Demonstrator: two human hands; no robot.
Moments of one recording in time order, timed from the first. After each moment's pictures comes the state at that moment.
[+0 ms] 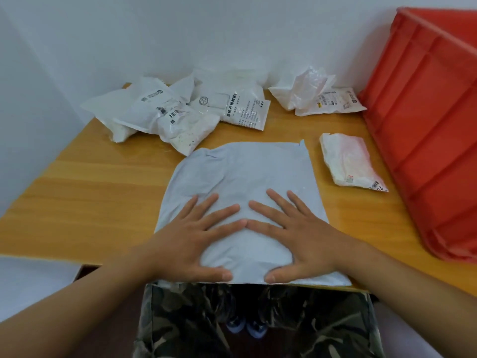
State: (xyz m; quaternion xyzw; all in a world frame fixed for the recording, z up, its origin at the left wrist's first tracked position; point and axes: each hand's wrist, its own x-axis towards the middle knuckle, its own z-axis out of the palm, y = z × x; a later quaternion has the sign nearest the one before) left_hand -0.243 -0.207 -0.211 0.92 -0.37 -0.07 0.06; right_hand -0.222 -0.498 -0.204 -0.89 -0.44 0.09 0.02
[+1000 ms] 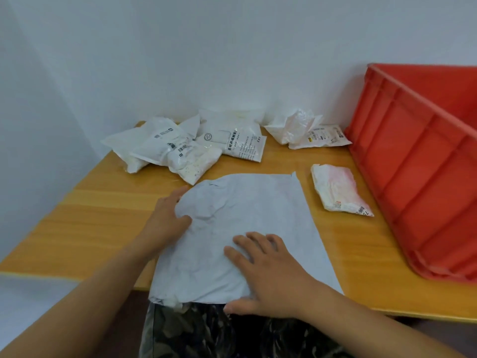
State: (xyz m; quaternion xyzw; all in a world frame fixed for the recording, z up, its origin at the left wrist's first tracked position) left_hand -0.205 -0.187 -0.181 0.89 0.08 -0.02 0.44; right_hand -0.266 -0.439 -0.205 -0.93 -0.37 0.00 0.02
